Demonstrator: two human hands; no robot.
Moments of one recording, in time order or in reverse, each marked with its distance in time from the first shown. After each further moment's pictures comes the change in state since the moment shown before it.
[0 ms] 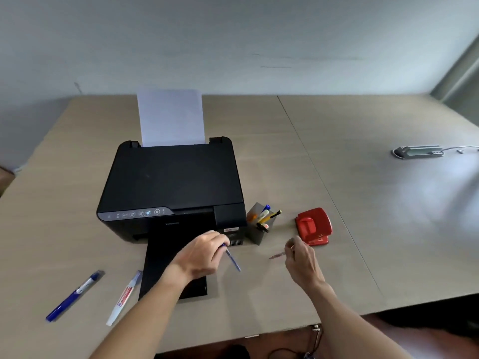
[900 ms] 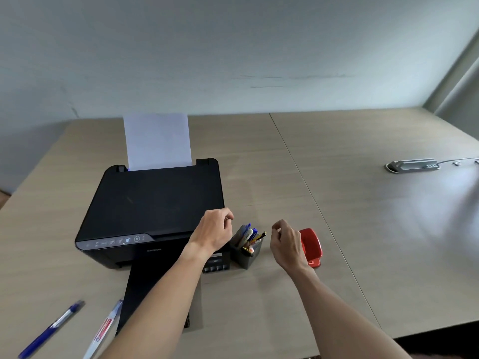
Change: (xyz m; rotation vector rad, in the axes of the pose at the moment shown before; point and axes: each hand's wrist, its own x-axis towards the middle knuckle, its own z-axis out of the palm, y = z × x) left_hand 0.129 0.032 -0.005 -0.052 0.143 -0.345; right_hand 0.073 -0.040 -0.041 0.113 0.094 -0.042
